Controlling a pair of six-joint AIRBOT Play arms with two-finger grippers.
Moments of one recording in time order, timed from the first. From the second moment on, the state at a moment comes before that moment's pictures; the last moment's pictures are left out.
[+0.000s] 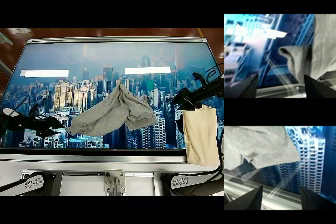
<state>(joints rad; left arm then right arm) 0.32 -1.29 0.71 0.93 -1.17 -1.32 -0.39 -1.65 1.52 -1.04 1.68 1.35</state>
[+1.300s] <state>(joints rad) 0.25 -1.38 0.70 0.78 -1.15 -1.23 -0.37 -1.66 1.14 -0.94 1.39 1.37</state>
